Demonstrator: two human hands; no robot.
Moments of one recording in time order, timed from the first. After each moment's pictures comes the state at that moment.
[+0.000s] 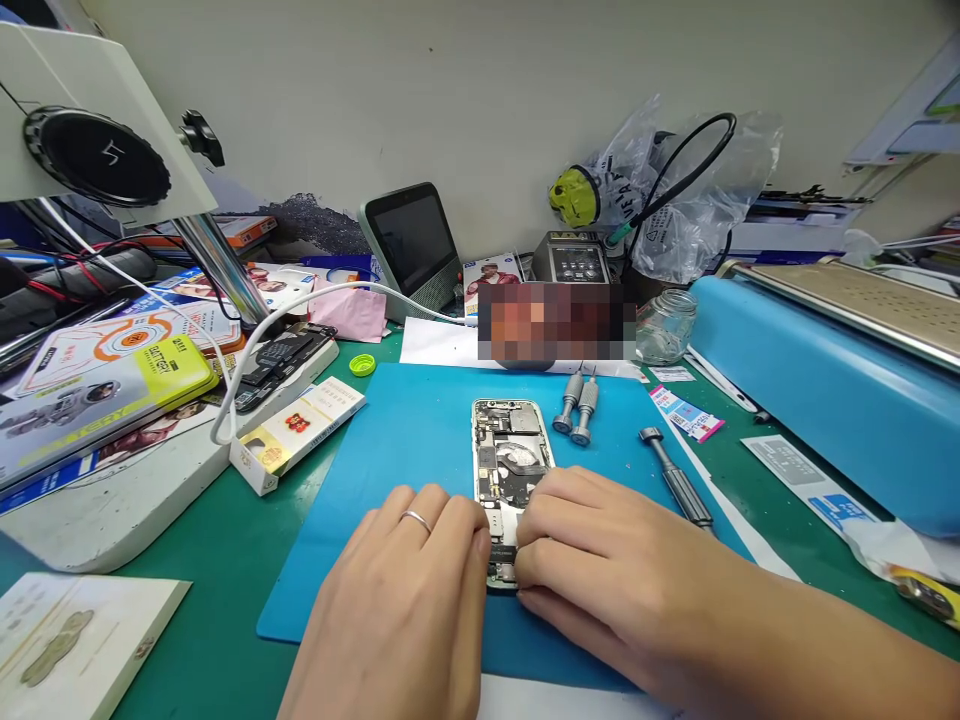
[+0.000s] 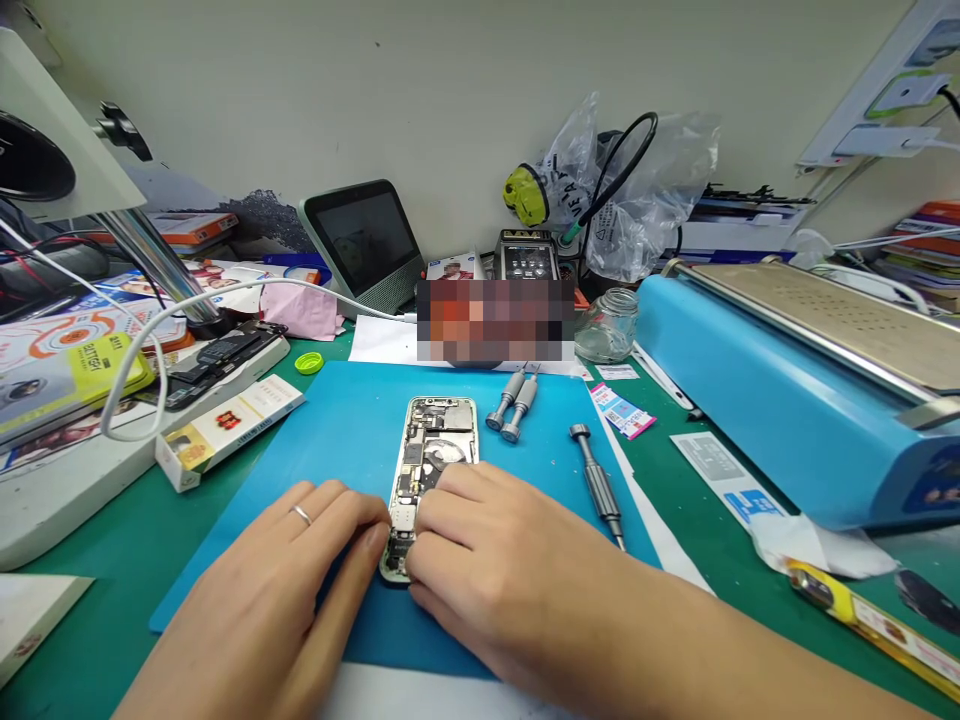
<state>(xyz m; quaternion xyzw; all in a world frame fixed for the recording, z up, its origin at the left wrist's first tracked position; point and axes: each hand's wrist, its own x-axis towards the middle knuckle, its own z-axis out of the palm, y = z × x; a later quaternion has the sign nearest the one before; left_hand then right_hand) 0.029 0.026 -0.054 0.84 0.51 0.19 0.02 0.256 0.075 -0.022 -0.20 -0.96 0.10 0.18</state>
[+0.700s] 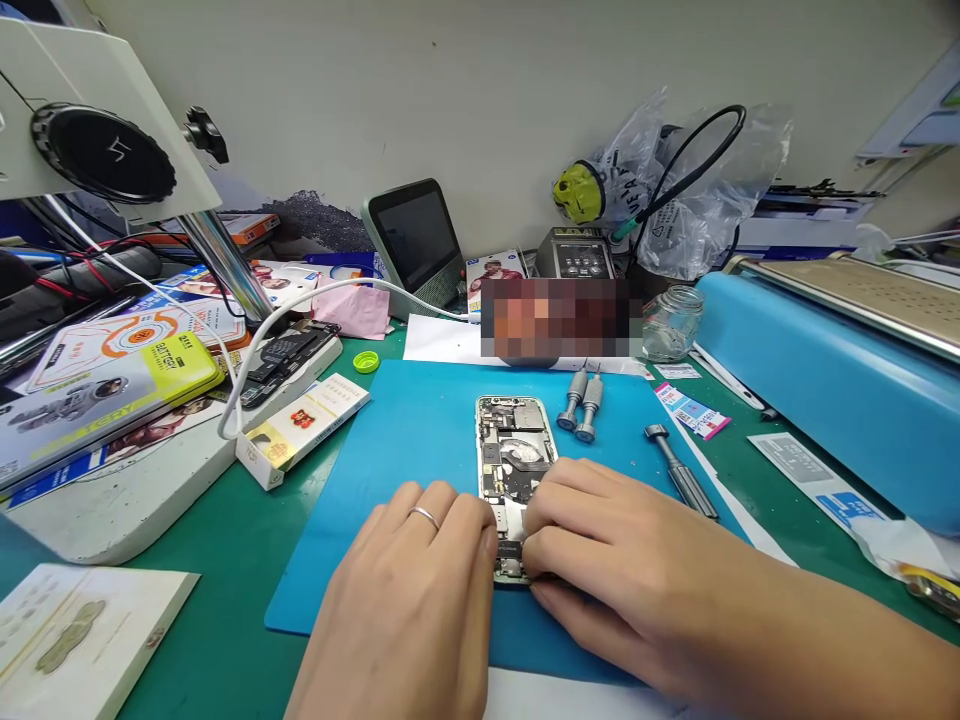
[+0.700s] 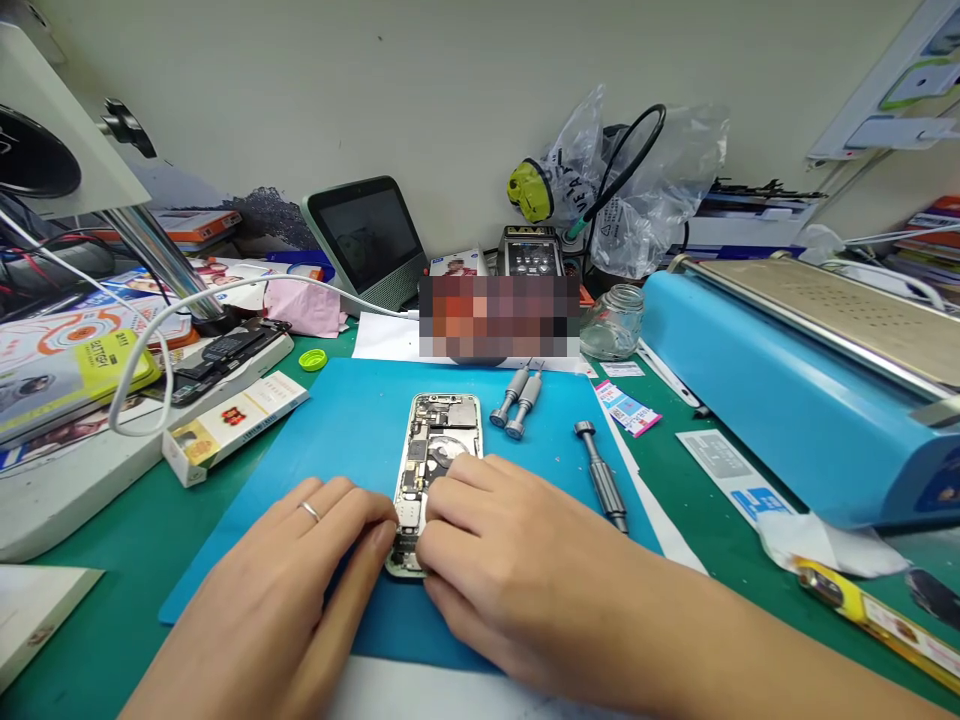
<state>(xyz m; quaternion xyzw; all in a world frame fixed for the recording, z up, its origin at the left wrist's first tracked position) 0.034 0.026 -0.052 0.84 0.51 0.19 0.04 0.257 0.077 -0.015 -0.21 -0.96 0.12 0.16</state>
